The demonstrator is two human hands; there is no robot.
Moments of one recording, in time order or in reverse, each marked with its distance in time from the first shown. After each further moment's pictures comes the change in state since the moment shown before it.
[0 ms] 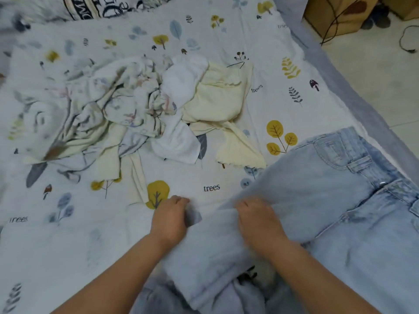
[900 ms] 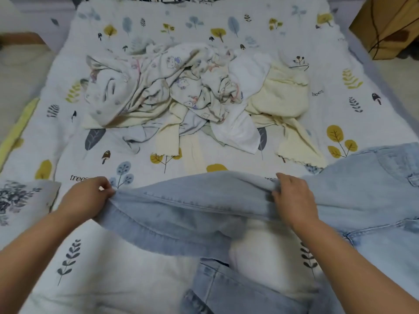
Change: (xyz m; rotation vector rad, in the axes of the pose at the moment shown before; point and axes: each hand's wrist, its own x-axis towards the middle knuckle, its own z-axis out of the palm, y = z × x) left_hand -0.094 -0.280 -0.081 -0.257 0.169 -0.498; right_hand 0.031 -0.105 0.008 -0.008 0.170 0.289
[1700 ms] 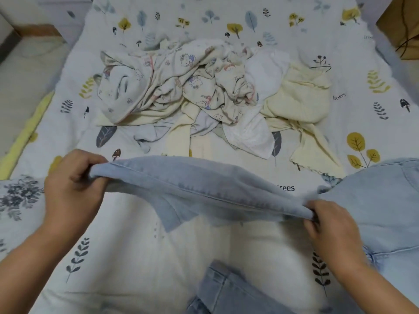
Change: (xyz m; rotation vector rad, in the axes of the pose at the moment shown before) left_hand -0.044 0.031 -0.040 -0.390 0.620 0.435; right_hand -0.029 0.029 -0.010 0.123 0.336 -0.276
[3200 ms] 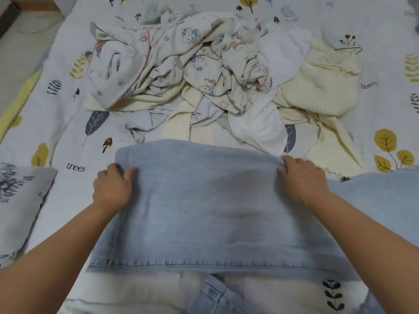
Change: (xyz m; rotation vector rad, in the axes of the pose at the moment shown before) left_hand -0.004 -0.083 0.125 0.322 -0.352 -0.738; right_hand 0.124 0.000 0.083 -0.260 -0.499 0.116
